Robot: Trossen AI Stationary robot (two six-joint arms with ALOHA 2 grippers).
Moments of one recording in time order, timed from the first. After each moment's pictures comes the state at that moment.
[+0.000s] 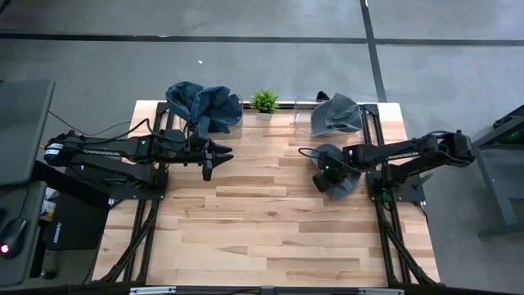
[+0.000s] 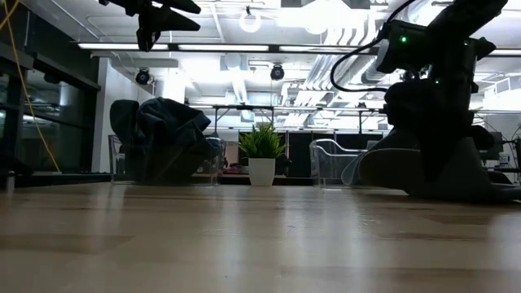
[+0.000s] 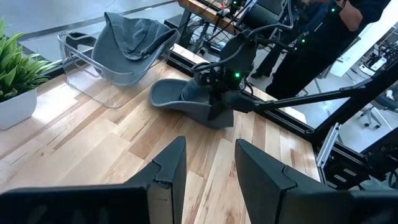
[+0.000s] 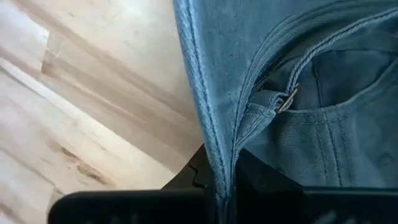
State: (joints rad) left arm -0.01 0.87 0.75 -0.13 -0.17 -0.47; right arm -0.10 1.25 0.59 -0.60 -0.11 1.00
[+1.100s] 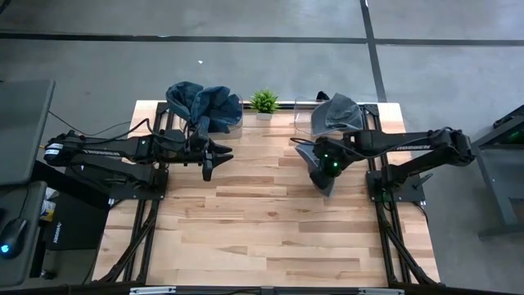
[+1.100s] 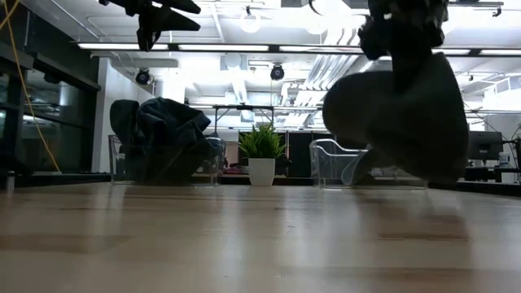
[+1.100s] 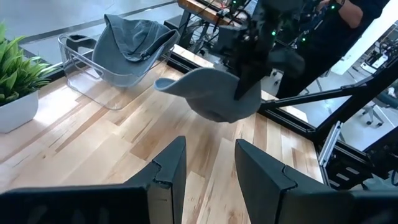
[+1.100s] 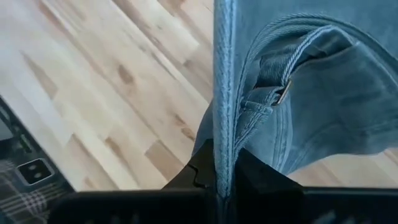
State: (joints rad) left arm -0.01 0.87 0.75 -0.13 -0.17 -0.45; right arm -0.06 1.25 1.02 -0.93 -0.17 0.82
